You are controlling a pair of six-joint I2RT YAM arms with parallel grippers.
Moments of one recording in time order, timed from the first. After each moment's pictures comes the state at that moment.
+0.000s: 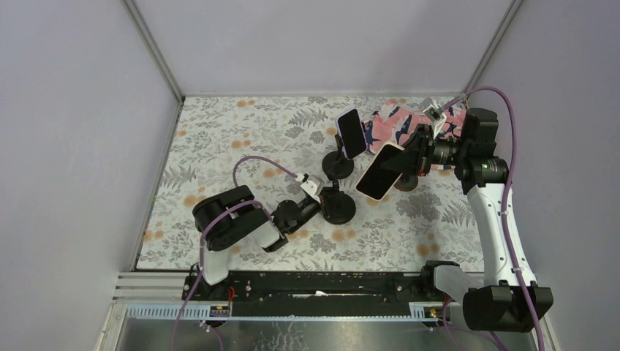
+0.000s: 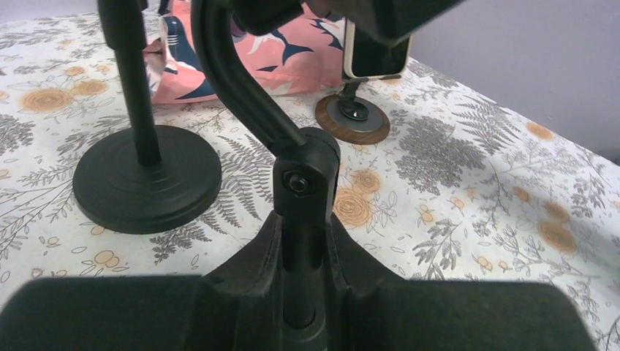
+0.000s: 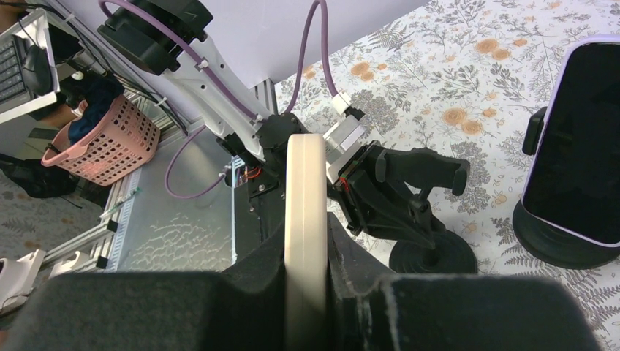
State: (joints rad) left arm -0.93 1.91 0.46 1.53 -0.12 -0.22; right arm -0.04 1.09 1.15 -0.51 -1.43 -0.01
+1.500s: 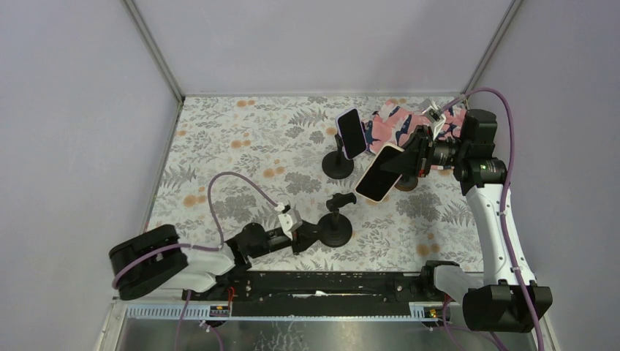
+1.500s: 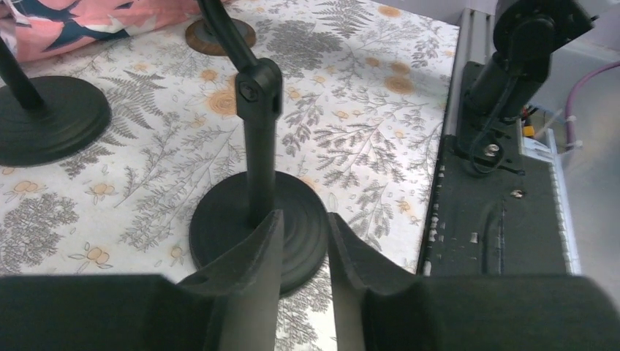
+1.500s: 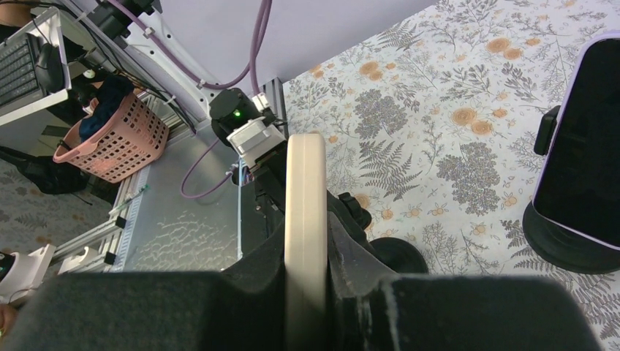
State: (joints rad) left arm -1.02 1.31 0.08 1.22 0.17 -0.12; right arm -0.04 1.09 1.12 -0.48 -1.46 0.01
